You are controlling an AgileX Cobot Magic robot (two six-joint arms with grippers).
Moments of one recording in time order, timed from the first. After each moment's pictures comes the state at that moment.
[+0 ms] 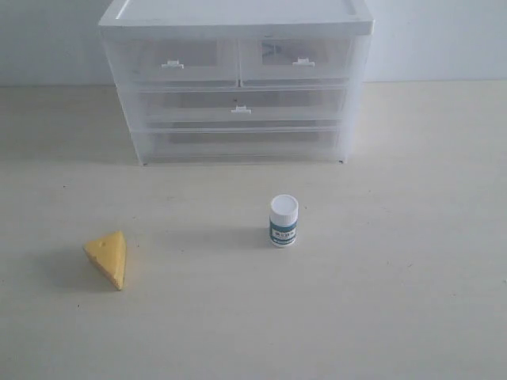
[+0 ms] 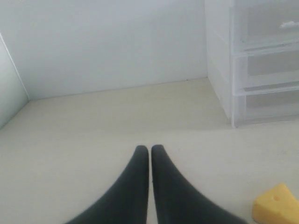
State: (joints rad) left arm 0.12 0.00 0.00 -0.09 0.19 0.19; right arm 0.16 0.01 -0.16 -0.49 -0.61 0.60
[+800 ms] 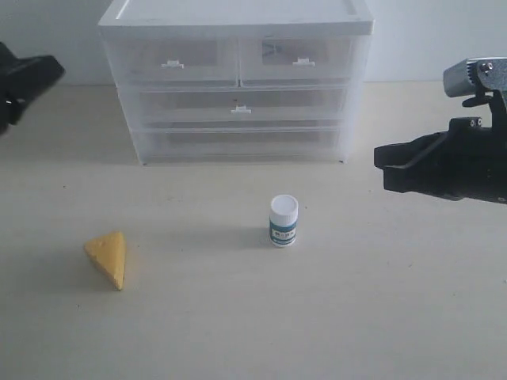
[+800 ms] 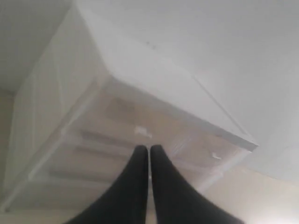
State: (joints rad) left arm 0.10 1.46 -0.49 0.74 -0.95 -1.19; right arm 0.16 1.37 -0.49 -1.13 -0.56 1.07
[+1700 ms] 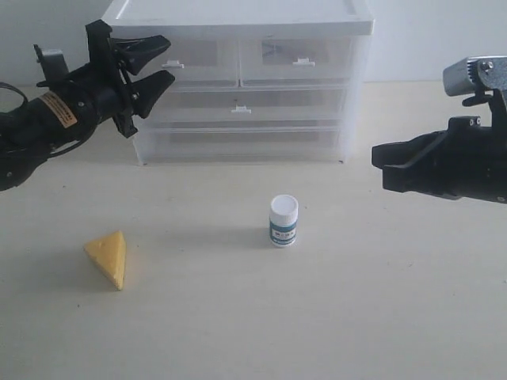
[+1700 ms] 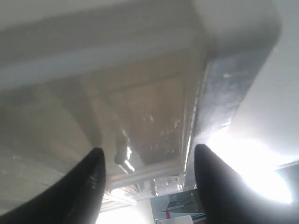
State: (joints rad) left arm -0.09 2.06 -0.94 0.65 -1.21 -1.69; right arm 0.16 1.37 -0.49 -1.14 -0.57 1.07
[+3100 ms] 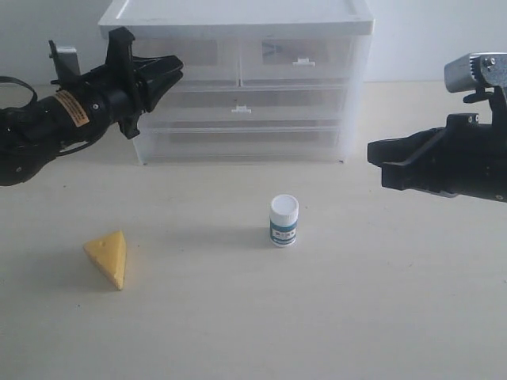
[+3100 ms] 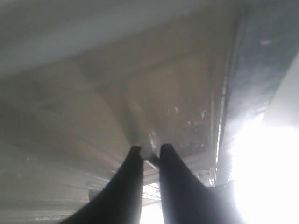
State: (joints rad) left arm -0.12 2.06 -0.97 0.66 -1.10 -1.60; right arm 0.16 1.37 -0.49 -1.13 -0.61 1.07
